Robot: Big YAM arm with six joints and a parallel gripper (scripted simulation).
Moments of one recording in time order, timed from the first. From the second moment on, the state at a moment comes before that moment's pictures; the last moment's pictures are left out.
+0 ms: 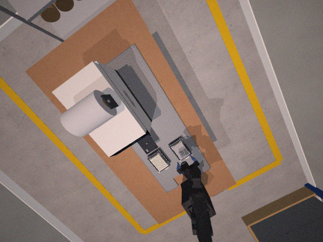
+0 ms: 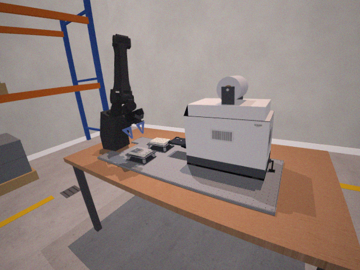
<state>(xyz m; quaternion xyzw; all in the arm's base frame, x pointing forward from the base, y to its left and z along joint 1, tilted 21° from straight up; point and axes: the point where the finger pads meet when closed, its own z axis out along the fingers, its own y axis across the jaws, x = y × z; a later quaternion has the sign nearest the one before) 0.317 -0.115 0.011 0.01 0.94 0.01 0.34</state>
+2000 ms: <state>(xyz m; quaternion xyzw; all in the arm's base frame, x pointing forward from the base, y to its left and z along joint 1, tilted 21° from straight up) 0.316 -0.116 0.023 0.01 0.94 0.00 0.34</state>
